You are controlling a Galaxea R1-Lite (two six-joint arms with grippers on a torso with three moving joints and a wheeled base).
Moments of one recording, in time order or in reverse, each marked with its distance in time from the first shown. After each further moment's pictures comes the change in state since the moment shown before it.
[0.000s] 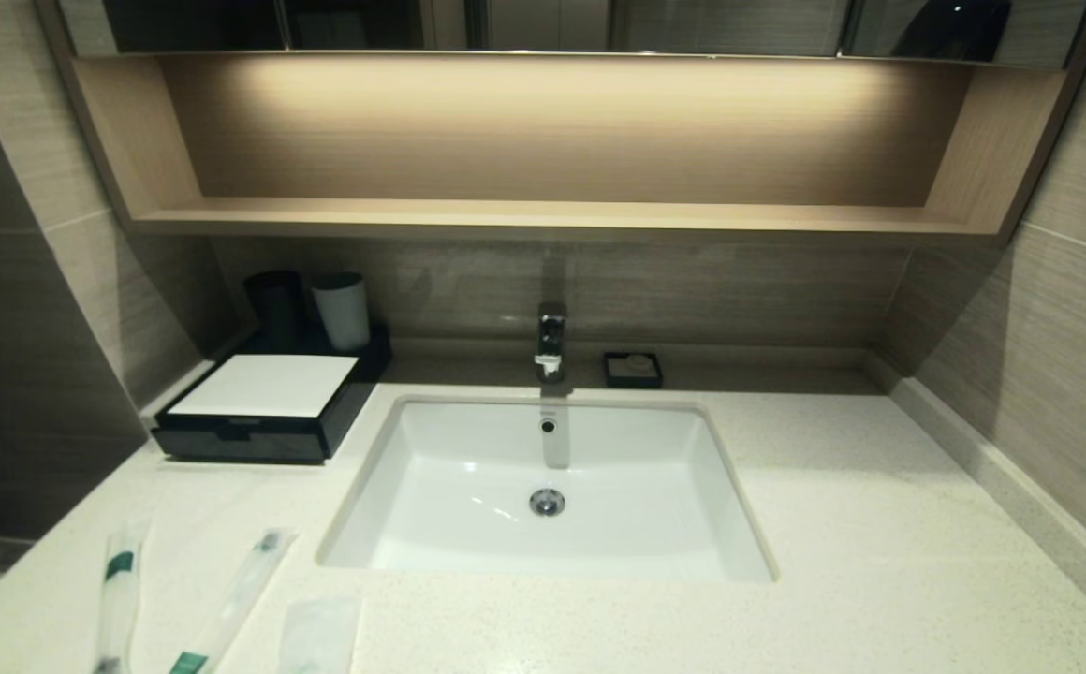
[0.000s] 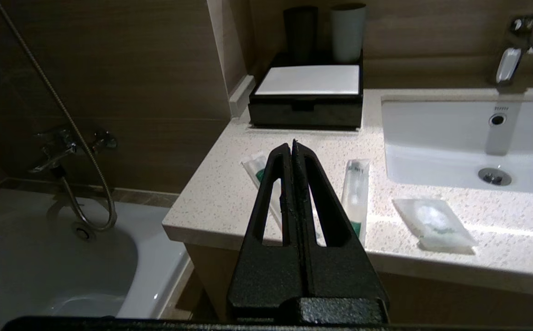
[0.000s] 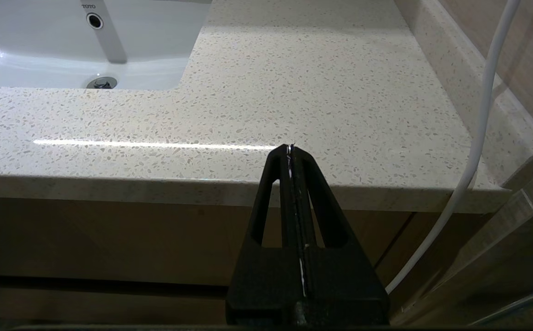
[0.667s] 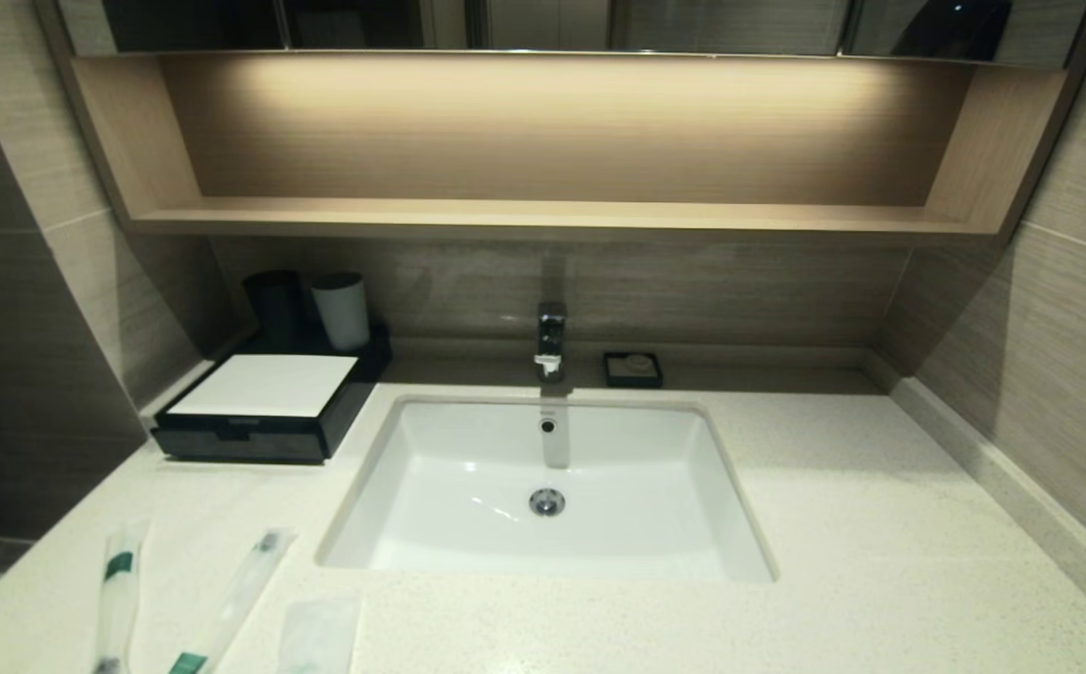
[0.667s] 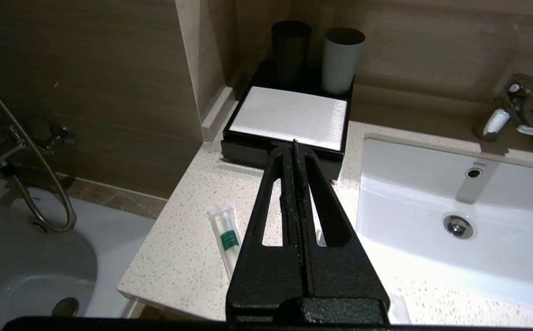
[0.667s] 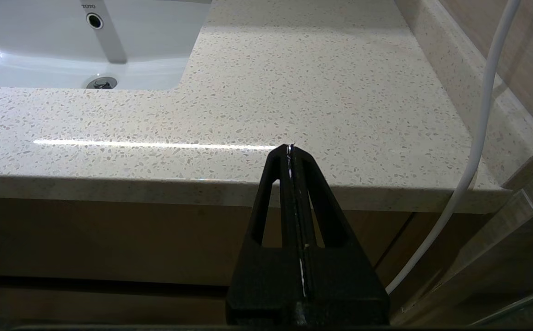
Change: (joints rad) left arm 0.015 0.744 -0.348 -0.219 0.004 -0.155; right arm 0.000 0.000 0.000 0.000 0.000 0.000
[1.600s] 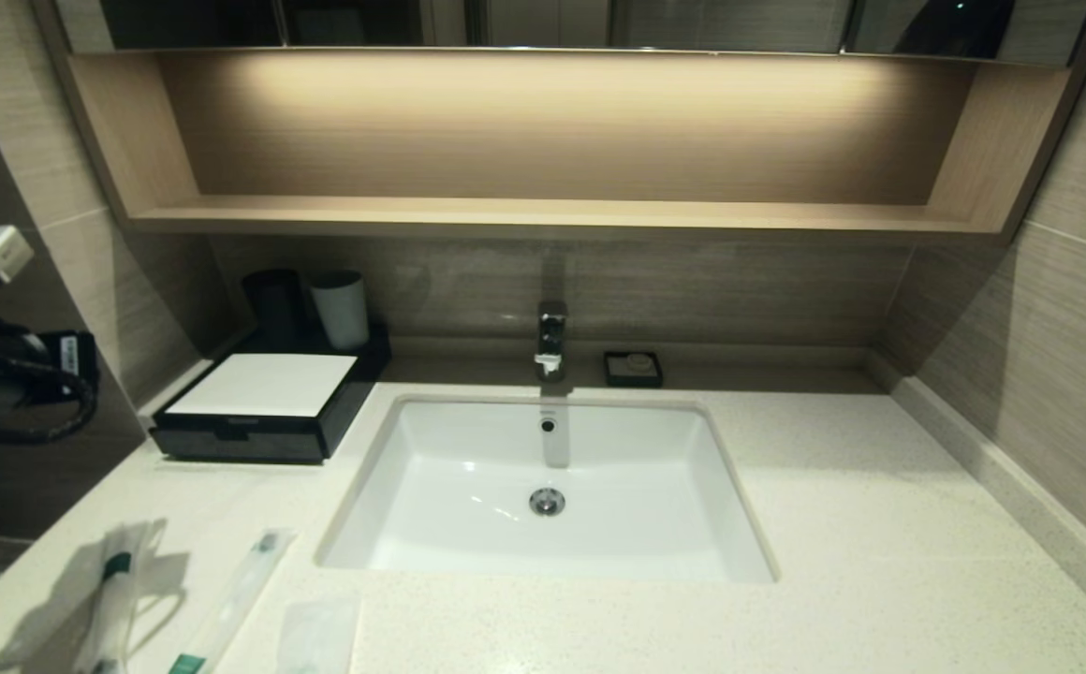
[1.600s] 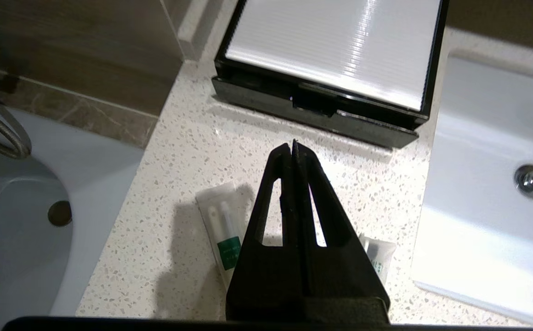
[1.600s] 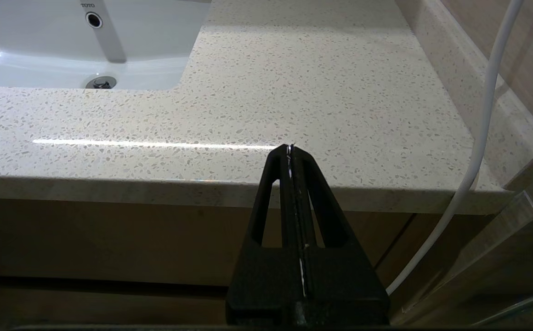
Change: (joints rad) left arm 0.244 0.698 -0.203 -0.031 -0.238 0.043; right arm 0.000 0.000 0.000 0.000 0.000 0.000
